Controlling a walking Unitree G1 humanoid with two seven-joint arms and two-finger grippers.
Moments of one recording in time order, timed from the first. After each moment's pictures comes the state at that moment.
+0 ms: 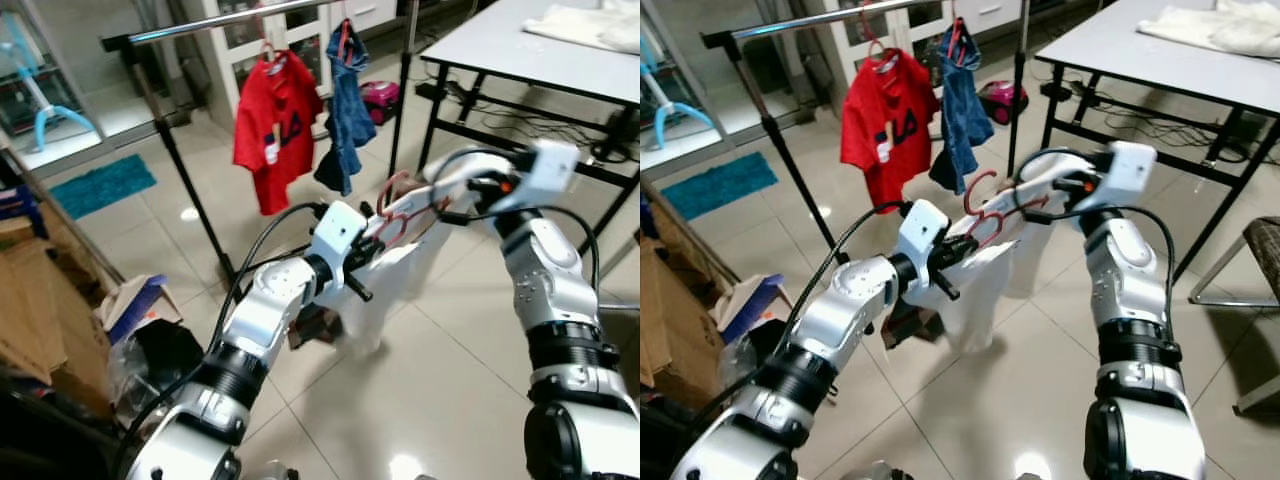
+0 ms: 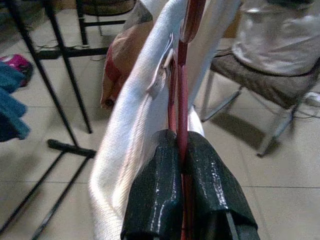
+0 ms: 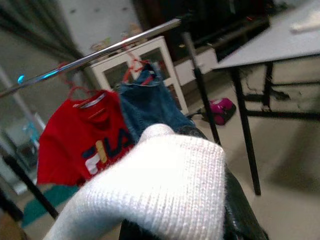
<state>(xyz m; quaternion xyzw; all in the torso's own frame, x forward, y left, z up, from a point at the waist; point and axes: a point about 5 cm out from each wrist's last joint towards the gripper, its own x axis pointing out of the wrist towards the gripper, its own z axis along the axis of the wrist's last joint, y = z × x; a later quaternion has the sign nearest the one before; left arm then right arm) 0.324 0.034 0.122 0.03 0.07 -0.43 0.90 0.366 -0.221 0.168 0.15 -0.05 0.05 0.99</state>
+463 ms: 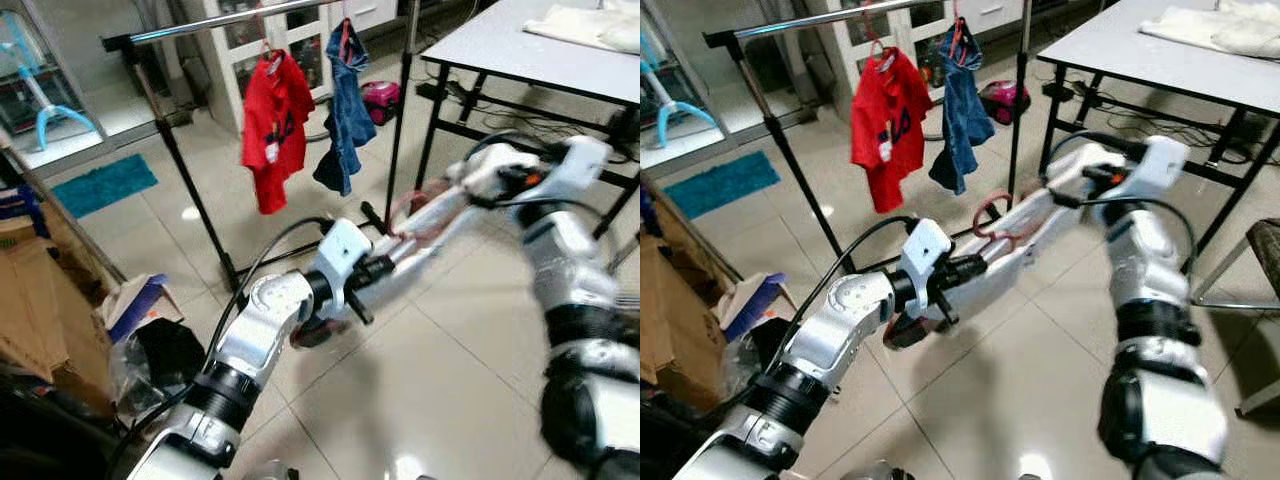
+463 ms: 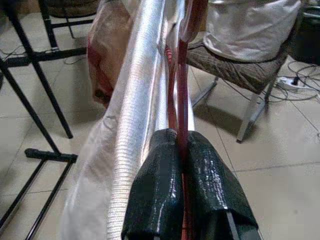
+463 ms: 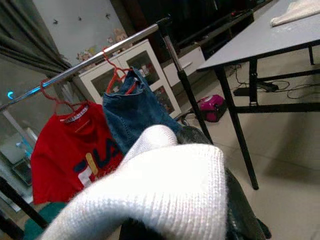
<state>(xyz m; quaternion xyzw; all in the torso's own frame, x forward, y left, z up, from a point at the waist) 0.307 0.034 0.117 0.06 0.06 -0.49 0.87 0.373 -0.251 0.173 0.17 -0.05 0.01 0.98</state>
